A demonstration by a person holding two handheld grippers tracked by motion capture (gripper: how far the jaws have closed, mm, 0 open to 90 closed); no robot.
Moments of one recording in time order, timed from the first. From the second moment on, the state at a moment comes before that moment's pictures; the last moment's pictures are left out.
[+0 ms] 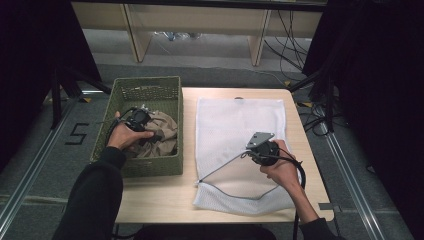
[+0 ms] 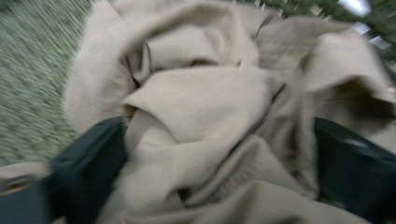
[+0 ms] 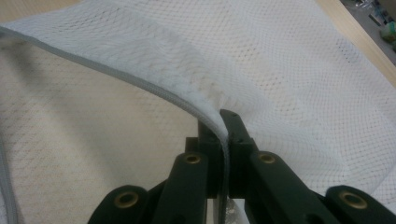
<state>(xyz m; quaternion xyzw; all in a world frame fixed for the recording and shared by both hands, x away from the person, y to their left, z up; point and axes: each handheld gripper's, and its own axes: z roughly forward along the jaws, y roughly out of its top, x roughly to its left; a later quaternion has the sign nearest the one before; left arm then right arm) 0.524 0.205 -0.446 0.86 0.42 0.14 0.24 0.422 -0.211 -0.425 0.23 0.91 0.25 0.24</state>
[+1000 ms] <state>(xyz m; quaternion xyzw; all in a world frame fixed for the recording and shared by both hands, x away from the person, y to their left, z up) 0.528 0.218 -0.447 0.84 0.48 0.09 0.25 0.425 -0.206 -0.424 0.23 0.91 0.25 0.23</state>
